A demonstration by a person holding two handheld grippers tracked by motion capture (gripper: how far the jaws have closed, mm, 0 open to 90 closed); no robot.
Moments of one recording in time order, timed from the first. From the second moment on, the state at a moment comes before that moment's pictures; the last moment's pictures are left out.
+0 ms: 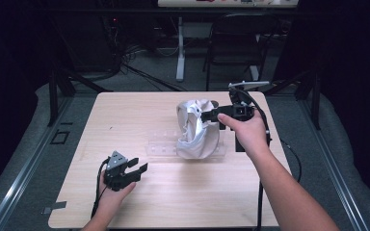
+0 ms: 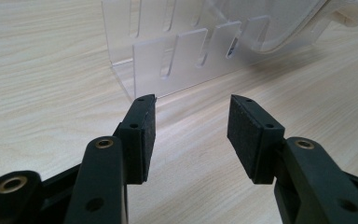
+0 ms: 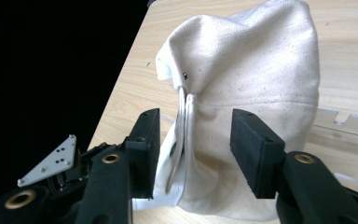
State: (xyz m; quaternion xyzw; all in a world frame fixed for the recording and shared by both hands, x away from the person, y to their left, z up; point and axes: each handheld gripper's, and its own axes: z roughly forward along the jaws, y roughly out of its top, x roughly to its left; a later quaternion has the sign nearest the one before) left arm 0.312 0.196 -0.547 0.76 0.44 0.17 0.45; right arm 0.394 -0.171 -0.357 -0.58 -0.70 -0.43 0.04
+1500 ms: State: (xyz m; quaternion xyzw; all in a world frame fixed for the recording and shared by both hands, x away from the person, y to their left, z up) left arm 0.310 0.194 -0.548 0.77 0.43 0.18 0.44; right arm 0.294 -0.201 -0.413 -0.52 -0.70 -0.49 0.03
